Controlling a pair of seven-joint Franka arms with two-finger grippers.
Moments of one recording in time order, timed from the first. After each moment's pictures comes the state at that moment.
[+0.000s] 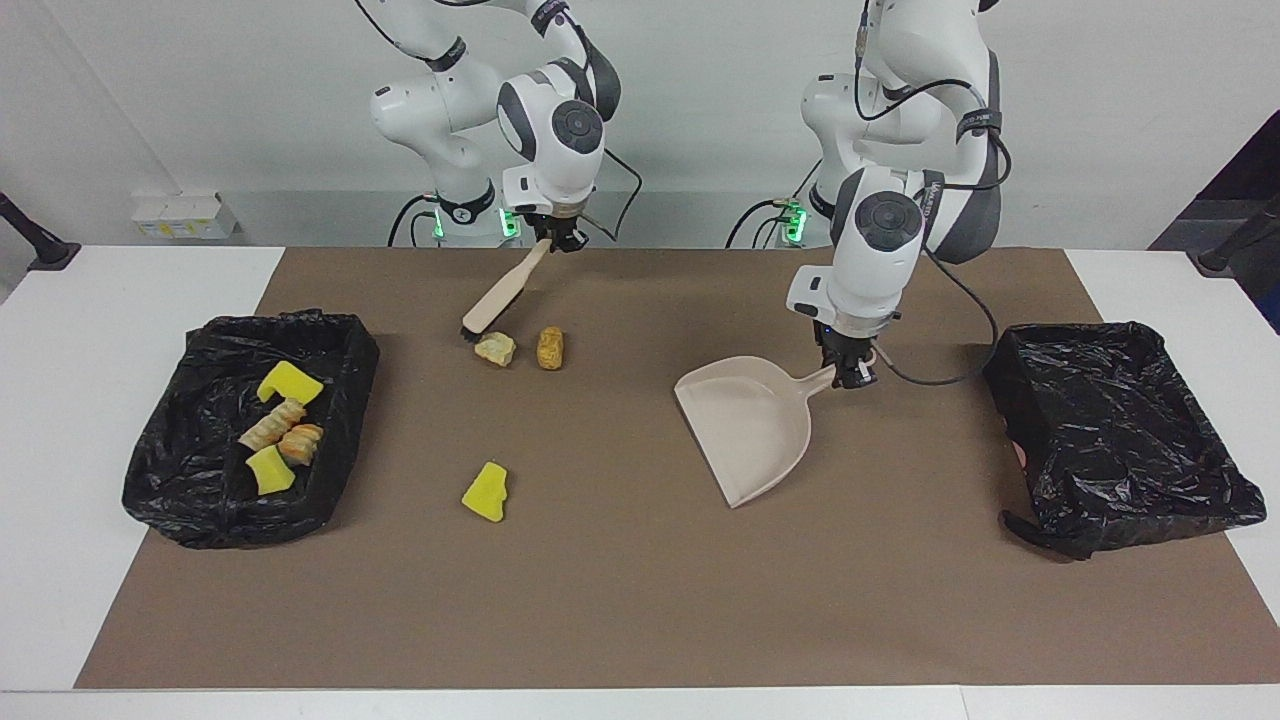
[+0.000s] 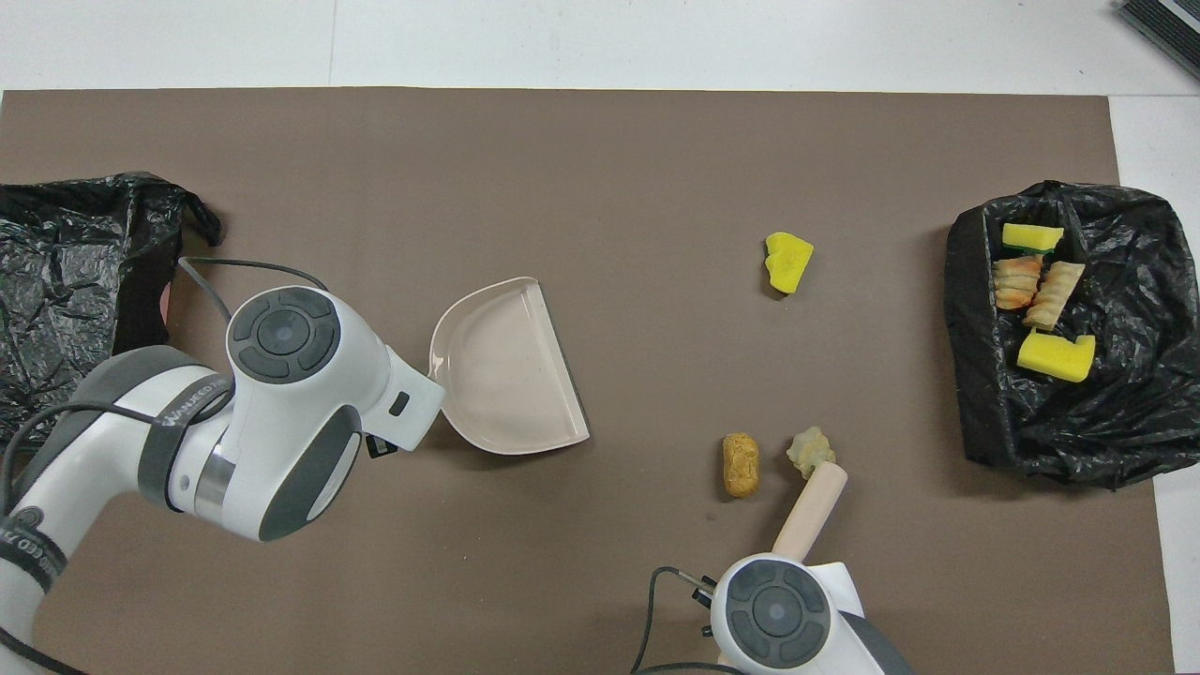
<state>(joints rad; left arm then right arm) -0.39 0.03 -0.05 -2.13 0.09 2.06 0.86 0.45 -0.31 0.24 -2.56 0.14 1.95 1.19</state>
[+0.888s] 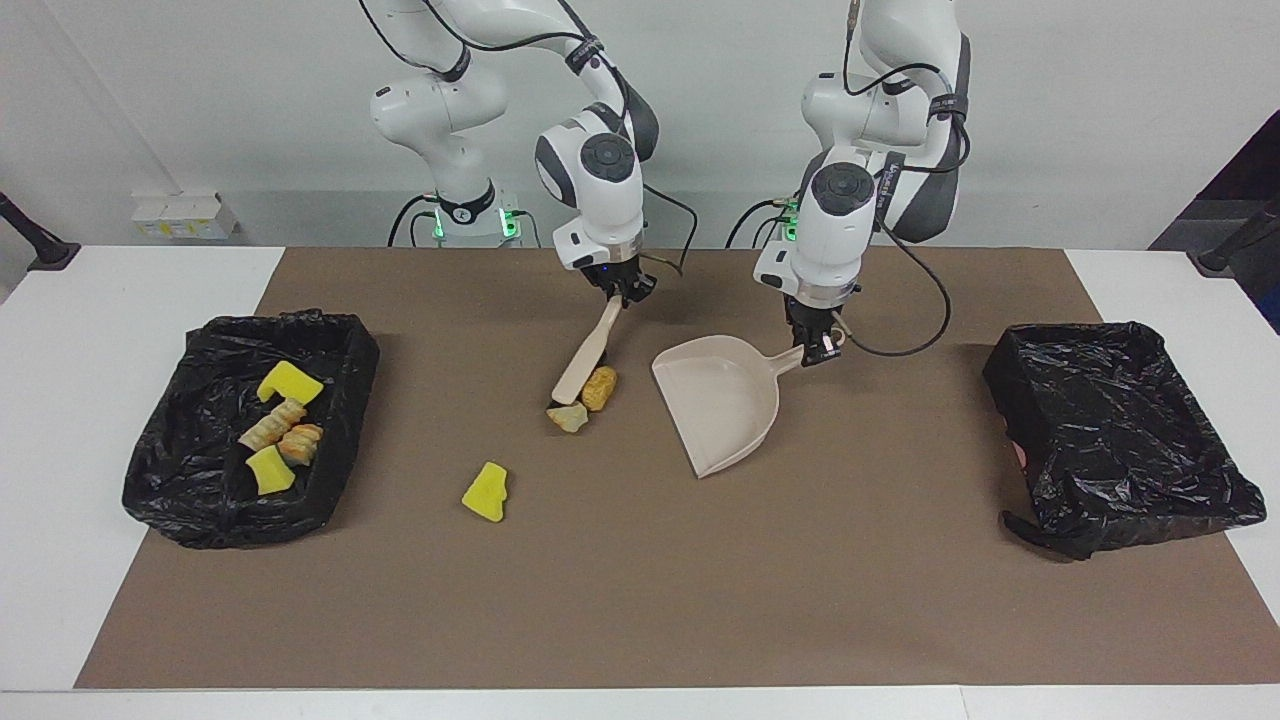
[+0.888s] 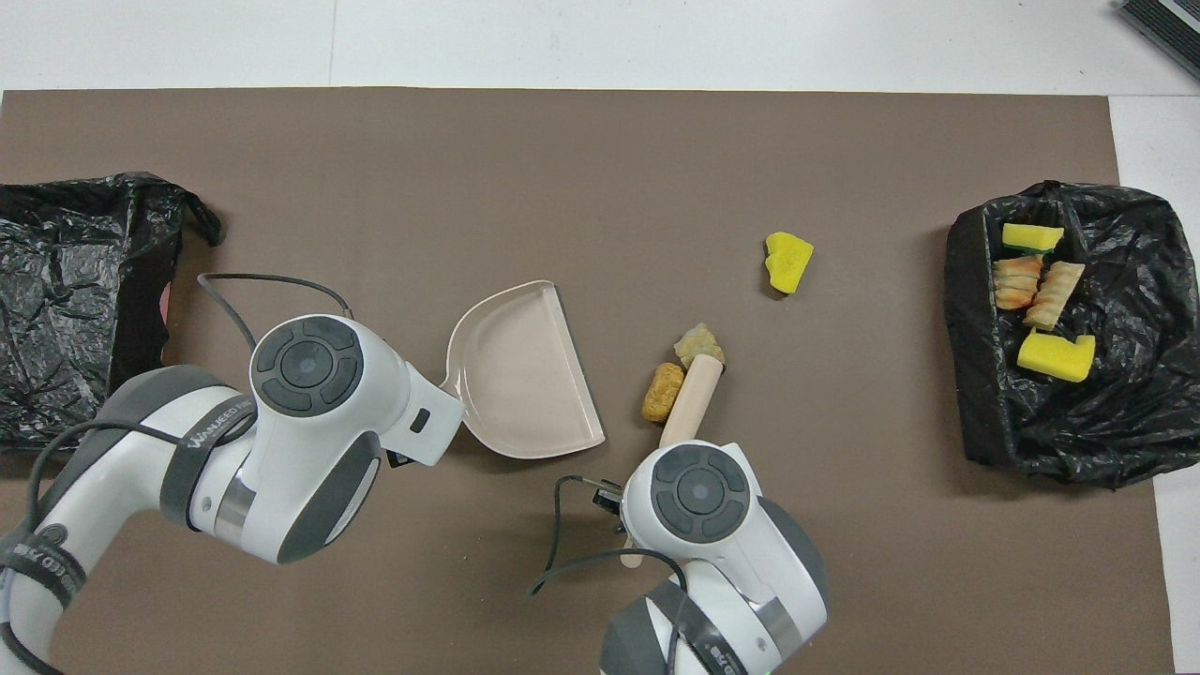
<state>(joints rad) -0.42 0.02 -0.05 -2.17 0.09 2.13 0.82 0.45 0.06 0.24 -2.22 0.14 2.16 1.00</state>
